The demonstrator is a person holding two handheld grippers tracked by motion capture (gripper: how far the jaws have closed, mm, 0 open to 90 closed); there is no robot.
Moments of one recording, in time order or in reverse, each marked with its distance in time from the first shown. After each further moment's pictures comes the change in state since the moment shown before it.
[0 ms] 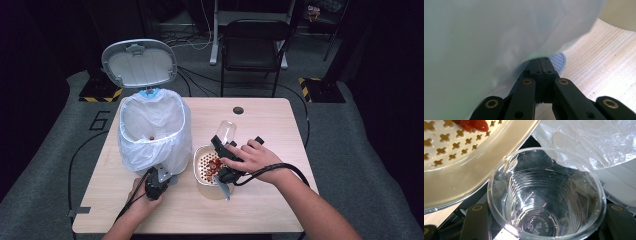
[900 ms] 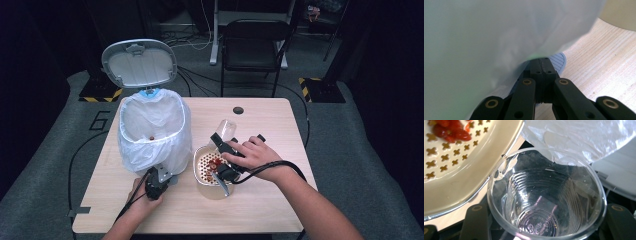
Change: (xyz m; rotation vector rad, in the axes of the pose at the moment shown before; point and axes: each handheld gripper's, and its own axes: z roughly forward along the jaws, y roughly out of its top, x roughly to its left) left arm -0.001 0.000 0.000 -0.020 -0.002 -0.004; right arm -0.022 -0.013 -0.003 -0.032 0.054 0.030
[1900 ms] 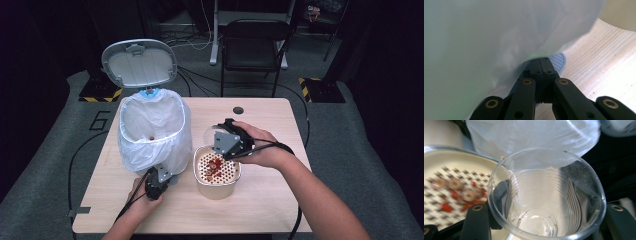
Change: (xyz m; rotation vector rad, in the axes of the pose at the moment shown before) left arm 0.001 0.000 0.000 0.019 0.000 0.002; right arm -0.059 -0.056 -0.003 -0.302 0.404 0.977
